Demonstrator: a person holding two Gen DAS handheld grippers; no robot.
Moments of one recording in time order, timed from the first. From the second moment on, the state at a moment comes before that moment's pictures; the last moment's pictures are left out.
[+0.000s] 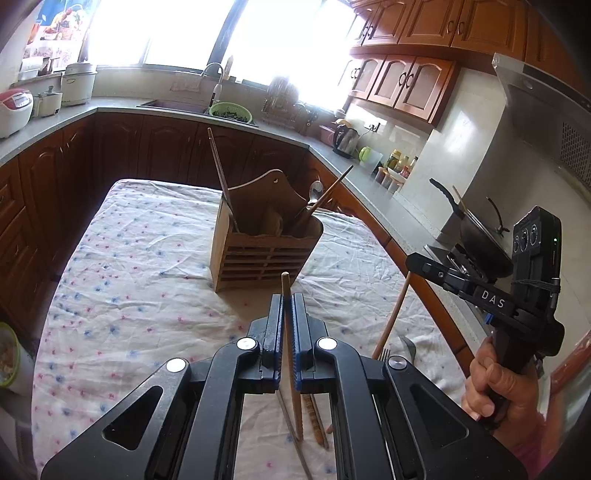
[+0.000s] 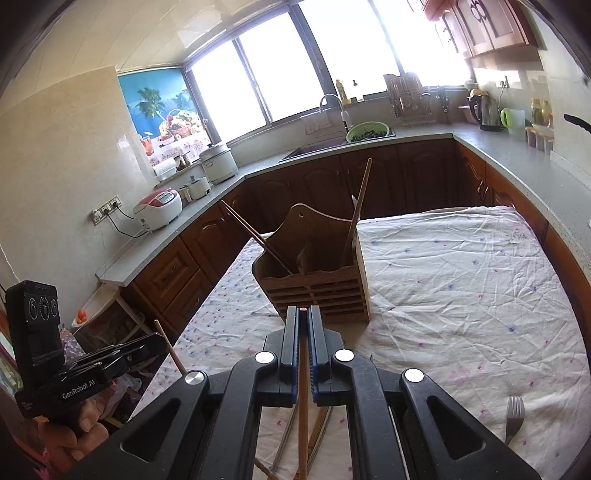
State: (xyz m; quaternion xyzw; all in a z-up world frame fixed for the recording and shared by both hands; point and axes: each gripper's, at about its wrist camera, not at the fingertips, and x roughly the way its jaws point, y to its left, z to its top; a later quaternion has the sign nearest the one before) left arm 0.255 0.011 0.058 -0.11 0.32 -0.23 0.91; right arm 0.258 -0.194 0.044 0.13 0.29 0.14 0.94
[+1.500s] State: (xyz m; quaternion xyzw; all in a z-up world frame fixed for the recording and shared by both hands) left arm 0.316 -0.041 -0.046 -0.06 0.47 -0.22 0.85; right arm 0.253 -0.220 0.072 0.14 0.24 0.14 0.95
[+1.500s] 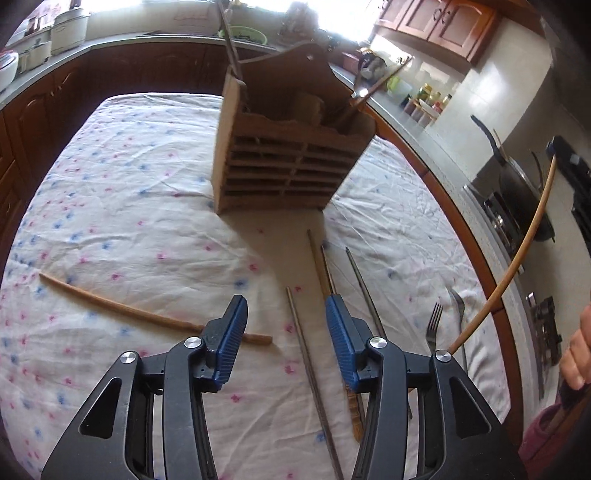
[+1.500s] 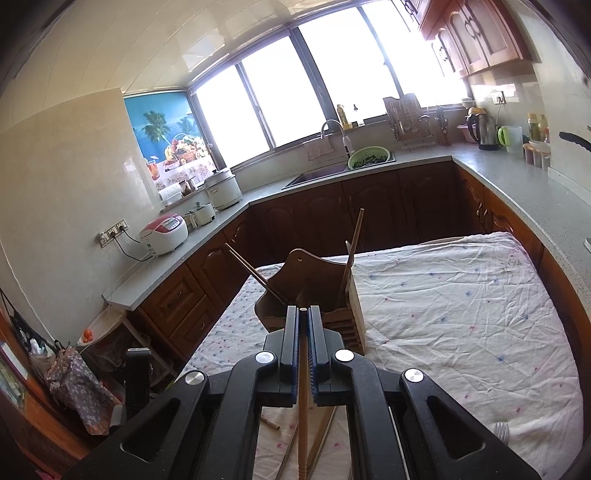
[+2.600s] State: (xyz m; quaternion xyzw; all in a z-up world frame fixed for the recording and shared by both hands) left arm 0.299 -0.039 0.033 -0.07 0.37 -0.22 0.90; right arm 0.248 -0.241 0.064 0.16 0.24 0.15 0.94
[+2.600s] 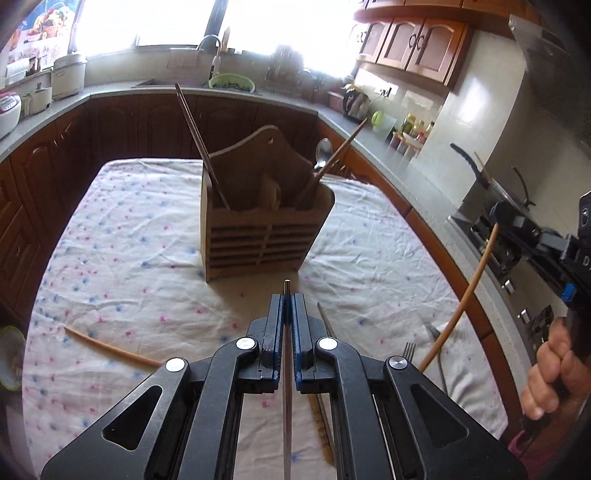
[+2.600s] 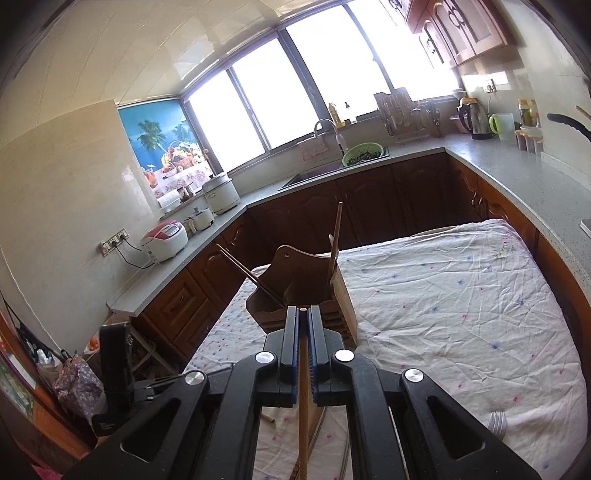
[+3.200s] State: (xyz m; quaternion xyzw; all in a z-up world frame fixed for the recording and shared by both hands) left arm 0.284 -0.009 0.070 -0.09 0.33 -0.22 0.91; right arm 0.251 -0.216 0.081 0.15 0.23 0.16 0.95
